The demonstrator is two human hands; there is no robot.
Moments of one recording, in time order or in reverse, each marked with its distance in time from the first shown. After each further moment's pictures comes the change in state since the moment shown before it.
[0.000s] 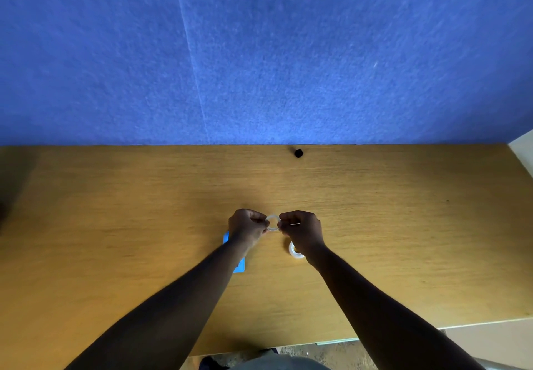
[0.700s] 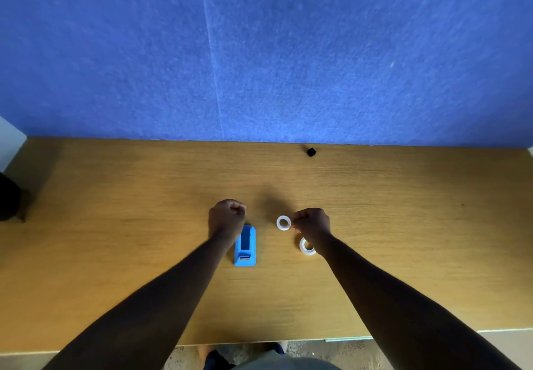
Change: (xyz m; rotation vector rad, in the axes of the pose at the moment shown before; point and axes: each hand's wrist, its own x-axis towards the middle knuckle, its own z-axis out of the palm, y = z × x) left_hand 0.012 -0.021 -0.065 0.261 0.256 0.226; right_hand 0.020 0.003 0.010 -0.131 -0.027 0.132
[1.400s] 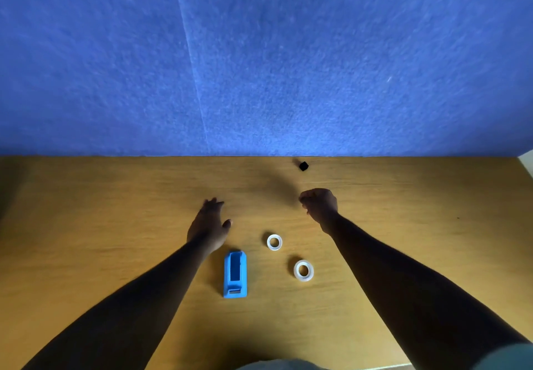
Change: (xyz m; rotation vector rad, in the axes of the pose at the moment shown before) left_hand 0.073 -0.004 -0.002 0.520 -0.229 0.182; right_hand 0.099 -0.042 -0.043 0.025 0.088 -0.027
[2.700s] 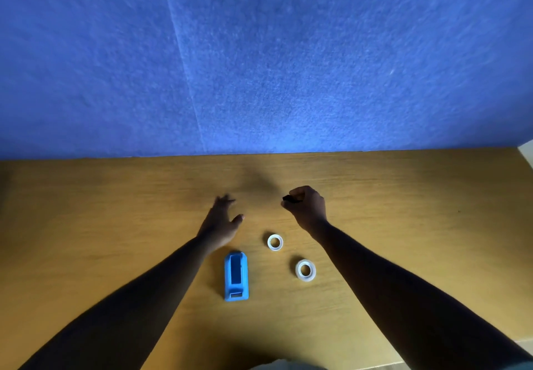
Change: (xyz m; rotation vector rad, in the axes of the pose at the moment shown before) left_hand 0.014 0.015 0.002 -0.213 -0.114 0.092; right_hand -0.021 -0.005 0.029 -0.055 0.061 -0.174
